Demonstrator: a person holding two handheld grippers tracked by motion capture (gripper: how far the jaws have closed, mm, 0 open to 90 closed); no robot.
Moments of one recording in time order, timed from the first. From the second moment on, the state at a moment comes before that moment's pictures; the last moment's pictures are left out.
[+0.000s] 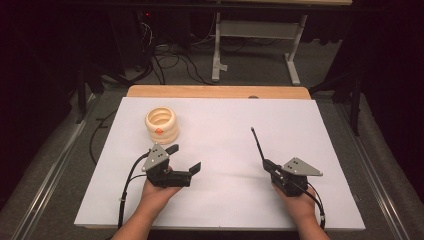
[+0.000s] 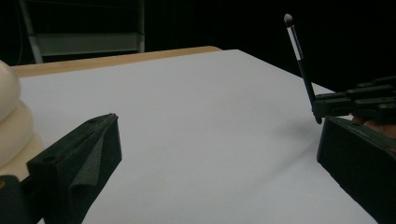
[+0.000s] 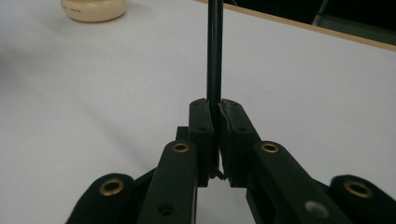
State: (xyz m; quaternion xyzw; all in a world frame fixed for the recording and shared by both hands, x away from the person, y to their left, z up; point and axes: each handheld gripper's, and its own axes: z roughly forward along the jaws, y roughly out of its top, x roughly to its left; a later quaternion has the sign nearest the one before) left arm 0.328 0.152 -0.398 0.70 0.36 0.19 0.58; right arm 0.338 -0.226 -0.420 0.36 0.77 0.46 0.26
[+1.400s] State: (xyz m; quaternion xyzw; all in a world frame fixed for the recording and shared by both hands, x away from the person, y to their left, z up) left arm 0.322 0.140 -0.413 0.72 0.35 0.16 0.58; right arm 0.335 -0.182 -0.419 0.31 0.78 0.47 0.25
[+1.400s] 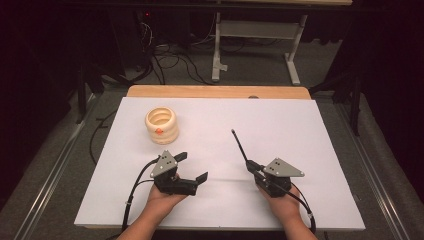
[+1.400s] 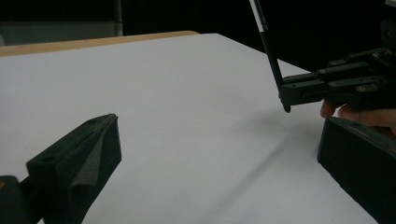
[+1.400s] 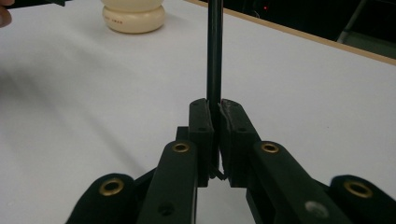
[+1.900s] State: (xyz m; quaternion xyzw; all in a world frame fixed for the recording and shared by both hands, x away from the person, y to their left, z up) left arm 0.322 0.140 -0.413 0.72 0.34 0.16 0.58; right arm 0.331 -0.166 -0.418 0.30 0.78 0.49 0.24
